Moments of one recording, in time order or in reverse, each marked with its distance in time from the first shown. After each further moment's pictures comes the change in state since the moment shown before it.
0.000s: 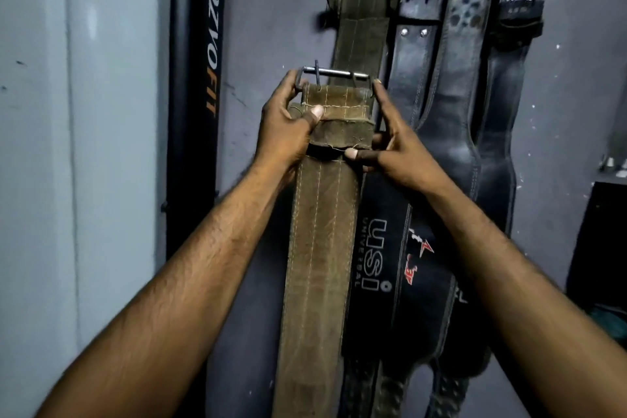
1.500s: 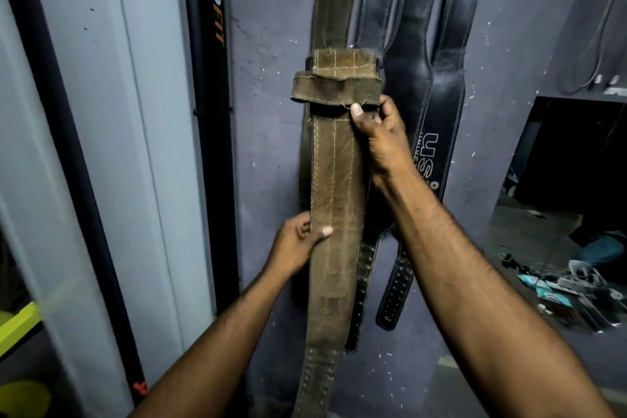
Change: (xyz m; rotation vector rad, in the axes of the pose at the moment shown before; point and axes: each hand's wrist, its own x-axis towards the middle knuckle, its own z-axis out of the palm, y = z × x) left_hand -0.336 -0.041 -0.013 0.311 -0.241 -0.460; right_hand -0.167 -0.011 0.016 0.634 0.267 0.090
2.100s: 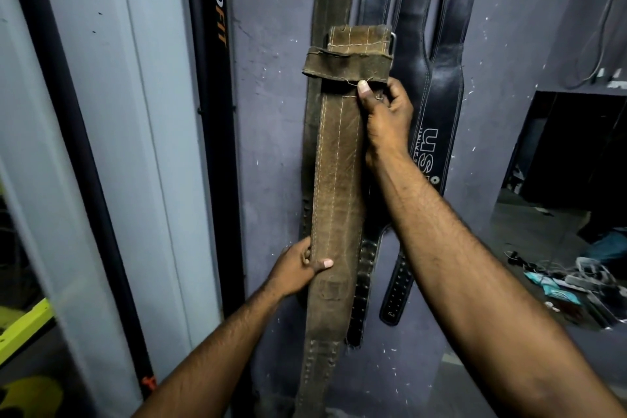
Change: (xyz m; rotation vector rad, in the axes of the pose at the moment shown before) left_hand -0.024 -0.048 -0.001 0.213 -0.148 -0.089; right_hand 0.011 -0.009 0.011 -0.023 0.246 -0.135
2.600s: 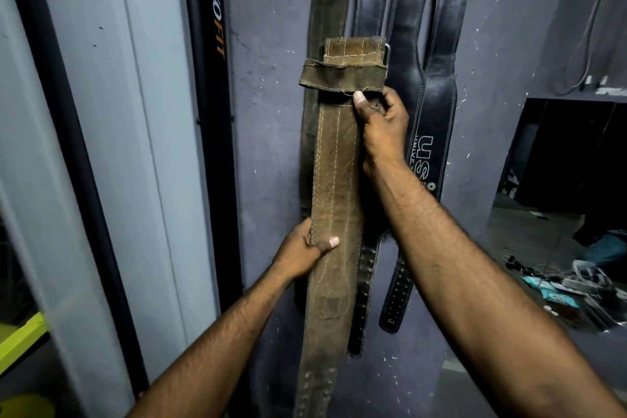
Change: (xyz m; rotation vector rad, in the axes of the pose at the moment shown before) left_hand 0.005 0.063 -0.014 -0.062 0.051 -0.019; right_hand 0.001 -0.001 0.001 -0.060 0.018 -0.026
